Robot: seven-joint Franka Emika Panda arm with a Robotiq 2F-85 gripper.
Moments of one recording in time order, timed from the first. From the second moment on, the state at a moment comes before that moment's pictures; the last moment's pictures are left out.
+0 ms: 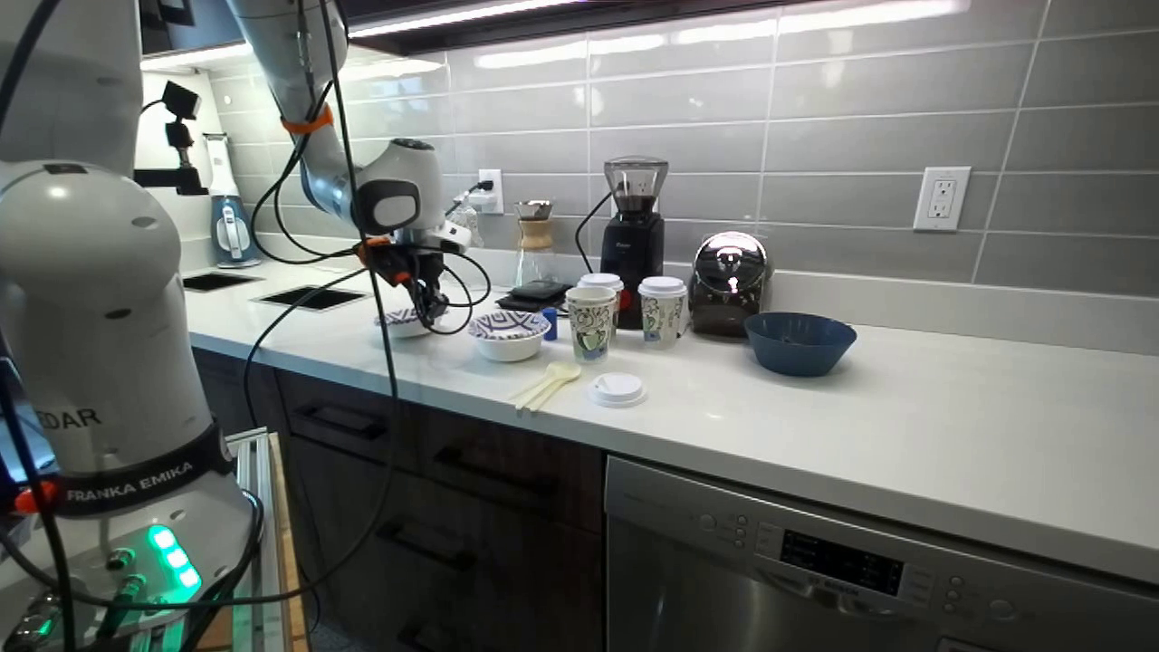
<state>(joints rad) 0.36 0.19 0.39 -2.48 0.43 2.88 0.11</state>
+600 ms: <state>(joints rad) 0.28 0.00 0.35 -2.45 0.54 2.72 0.11</state>
